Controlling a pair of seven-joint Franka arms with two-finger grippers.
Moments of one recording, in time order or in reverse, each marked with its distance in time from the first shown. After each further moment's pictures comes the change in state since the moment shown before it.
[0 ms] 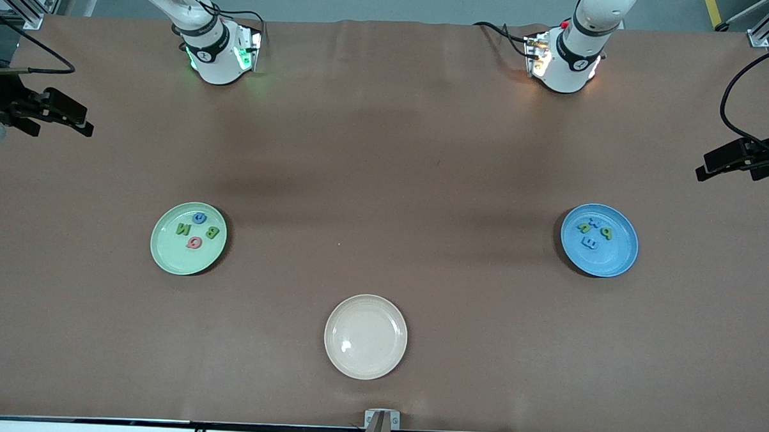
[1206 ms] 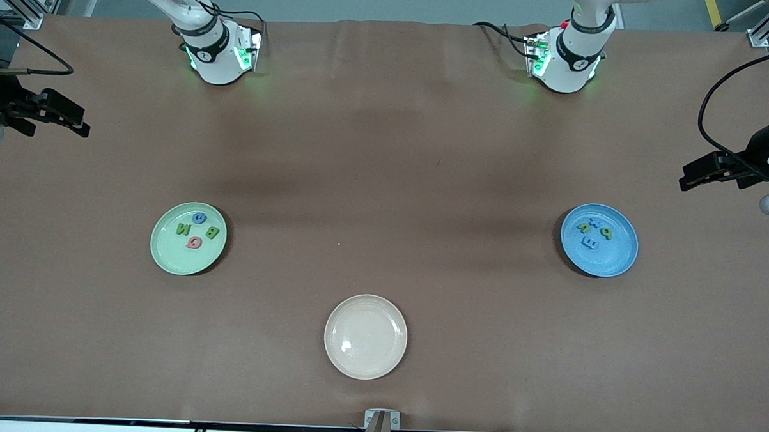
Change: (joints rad) left arm -1.032 -0.016 1.038 0.037 -0.033 -0.001 0.000; right arm 0.000 0.000 0.000 0.000 -0.011 0.002 0.000
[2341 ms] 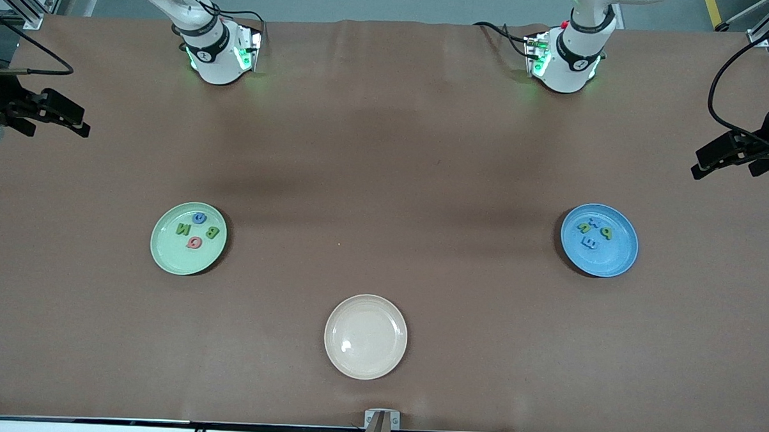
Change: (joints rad) left arm -0.071 -0.116 0.090 -0.109 -0.018 0.089 0.000; right arm 0.000 0.000 0.000 0.000 0.000 -0.001 0.000
